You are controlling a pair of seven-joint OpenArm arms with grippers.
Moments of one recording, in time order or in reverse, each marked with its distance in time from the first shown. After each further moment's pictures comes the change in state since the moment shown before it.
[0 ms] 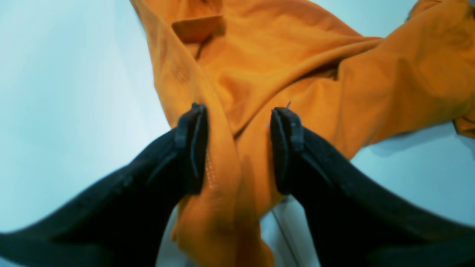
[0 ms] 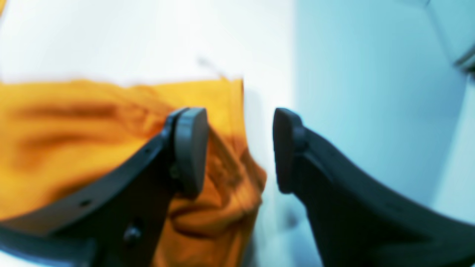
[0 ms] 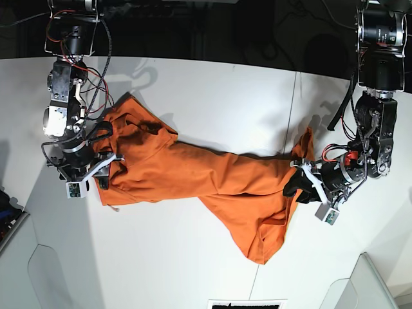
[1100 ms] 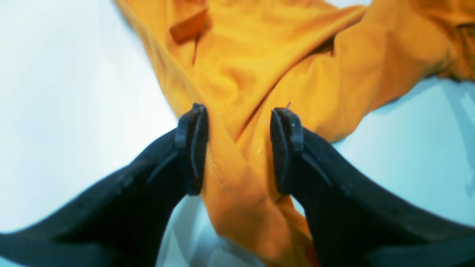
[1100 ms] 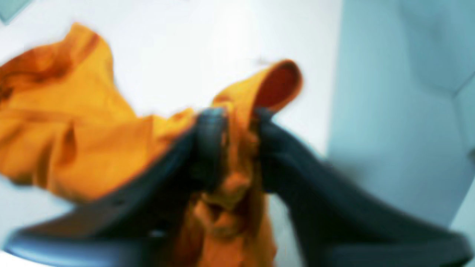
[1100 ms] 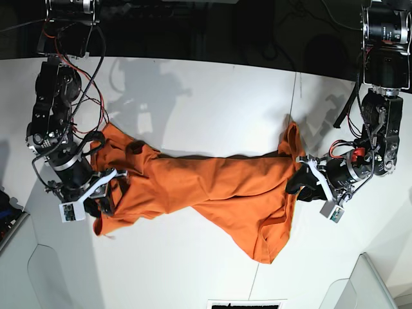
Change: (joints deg) left arm 0.8 -2.1 0.0 0.5 -2.9 -3.5 0.2; right arm -1.0 0.1 -0.1 18.7 11.1 6.5 -12.7
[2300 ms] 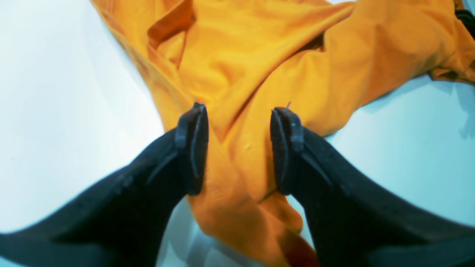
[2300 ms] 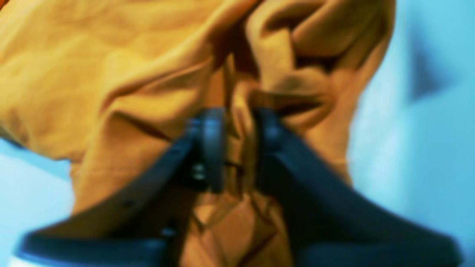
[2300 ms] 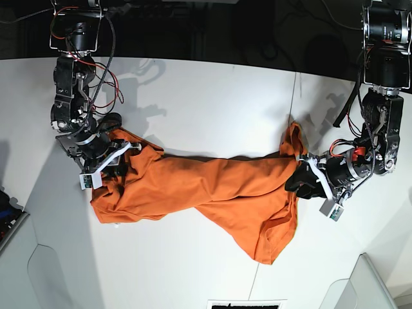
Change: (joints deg) left arm 0.3 -0.3 0.0 0.0 -1.6 0.0 1.4; right arm -0.5 -1.3 -1.4 -18.7 -0.5 -2.6 6.2
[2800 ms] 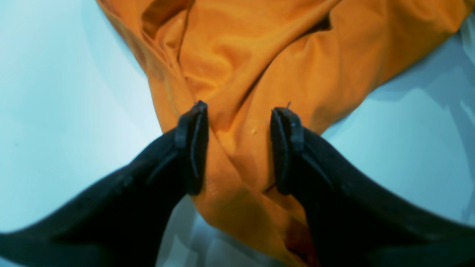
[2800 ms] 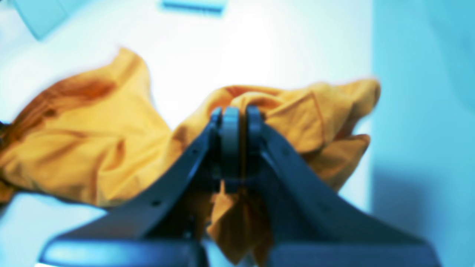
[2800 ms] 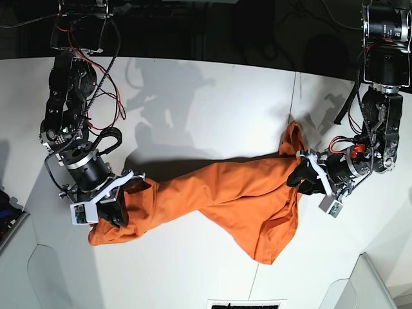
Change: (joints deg) left arm 0.6 0.0 0.0 0.0 2.8 0.0 0.0; right arm 0.5 -2.8 0.0 21.4 1.2 3.0 -0.3
